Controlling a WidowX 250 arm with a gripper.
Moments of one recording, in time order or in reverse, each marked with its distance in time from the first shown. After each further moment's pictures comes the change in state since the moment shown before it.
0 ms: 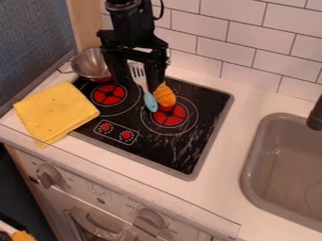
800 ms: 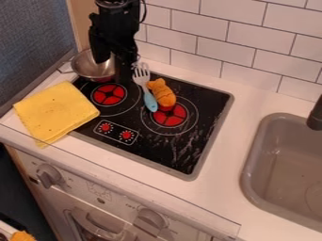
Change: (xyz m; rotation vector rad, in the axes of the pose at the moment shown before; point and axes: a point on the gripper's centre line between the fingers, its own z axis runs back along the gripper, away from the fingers) arm 0.022 0.063 -0.013 0.259 0.071 -0.387
